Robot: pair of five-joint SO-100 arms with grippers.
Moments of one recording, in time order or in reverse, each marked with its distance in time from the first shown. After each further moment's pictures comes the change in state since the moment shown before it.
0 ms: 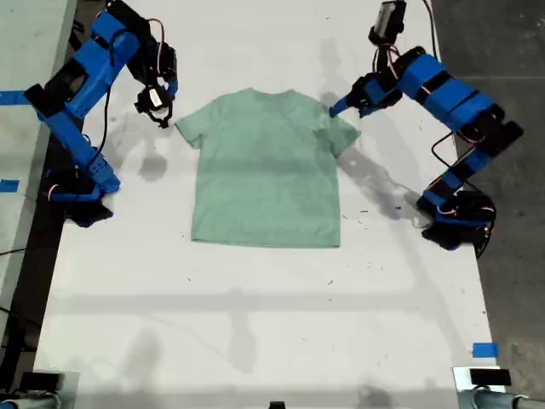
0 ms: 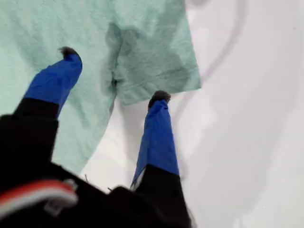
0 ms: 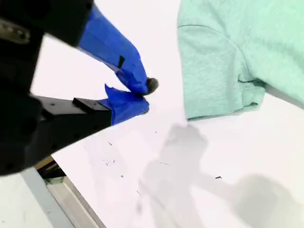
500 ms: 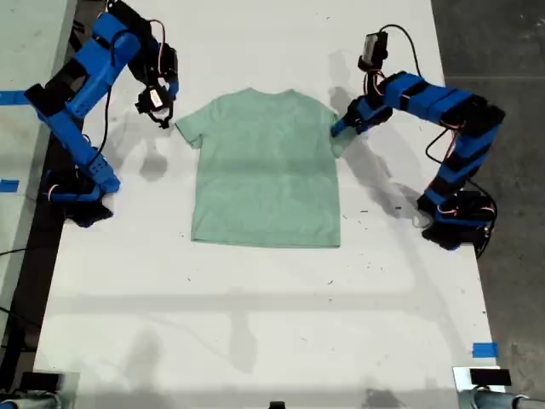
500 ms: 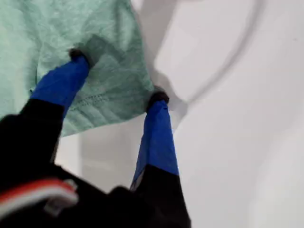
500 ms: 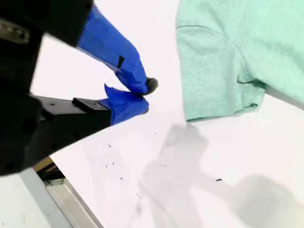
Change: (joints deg) arm 0 0.0 -0.4 0.6 -1.1 0.1; arm 1 4.9 -17.1 5.5 -17.2 -6.5
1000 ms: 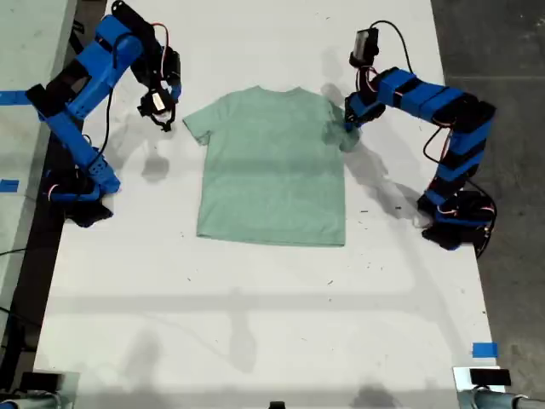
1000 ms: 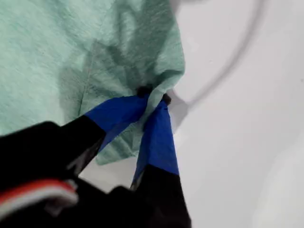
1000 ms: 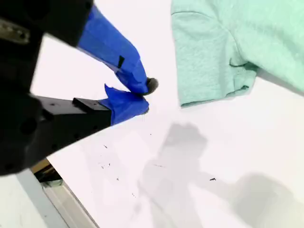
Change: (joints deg) arm 0 1.7 0.0 1.0 -0.4 -0.8; arm 1 -0.5 -5.9 -8.4 3.2 -0.8
